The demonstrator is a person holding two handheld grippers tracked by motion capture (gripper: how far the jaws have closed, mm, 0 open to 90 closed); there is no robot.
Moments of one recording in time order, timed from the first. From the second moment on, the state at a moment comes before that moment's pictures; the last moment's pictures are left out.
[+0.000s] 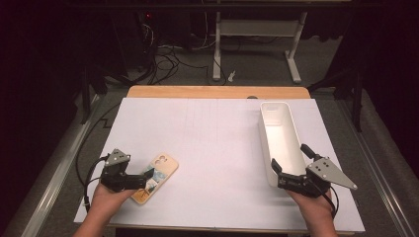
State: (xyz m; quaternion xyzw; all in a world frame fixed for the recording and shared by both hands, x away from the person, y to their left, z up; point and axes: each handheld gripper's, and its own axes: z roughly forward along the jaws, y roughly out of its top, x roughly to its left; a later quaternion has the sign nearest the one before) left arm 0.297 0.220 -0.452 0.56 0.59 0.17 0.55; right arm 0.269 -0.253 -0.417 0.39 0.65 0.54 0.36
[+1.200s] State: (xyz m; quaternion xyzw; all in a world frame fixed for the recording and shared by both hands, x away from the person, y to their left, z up) left arm 0.302 0.224 -0.439 0.66 0.64 0.09 0.39; right arm 0.269 -0.258 -0.414 0.38 0.65 0.55 0.35
